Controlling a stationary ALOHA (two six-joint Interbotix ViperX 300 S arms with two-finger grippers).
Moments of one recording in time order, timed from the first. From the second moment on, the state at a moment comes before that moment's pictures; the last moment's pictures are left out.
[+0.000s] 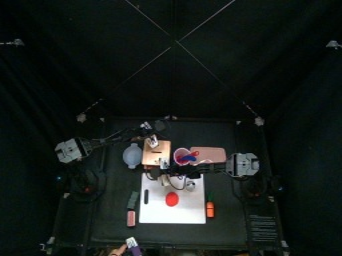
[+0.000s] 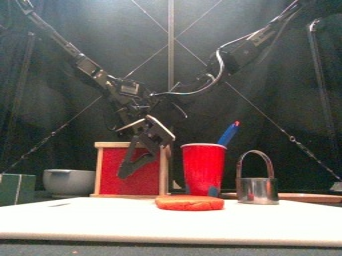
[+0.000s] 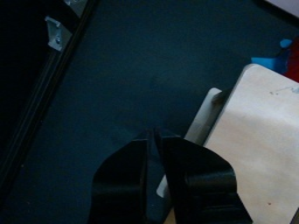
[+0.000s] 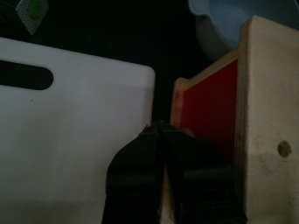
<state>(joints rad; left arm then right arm) 0.58 0.13 0.39 0.07 0.43 0.11 -0.13 0.40 0.23 -0.38 0.13 0.02</state>
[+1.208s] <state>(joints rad) 0.41 -0.16 0.63 -0.09 -0.09 0.11 0.03 -0.27 0.71 -0.04 0.30 0.02</state>
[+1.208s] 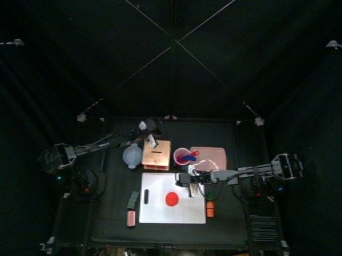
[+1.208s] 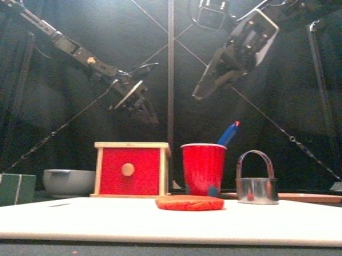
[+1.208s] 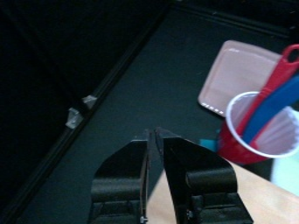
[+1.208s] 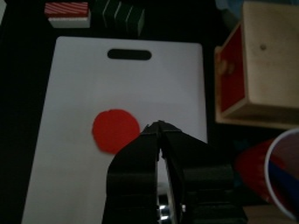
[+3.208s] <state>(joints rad) 0.10 -0.17 1.01 -0.22 -0.70 0.10 0.04 -0.13 0.68 -0.15 0.58 0.00</state>
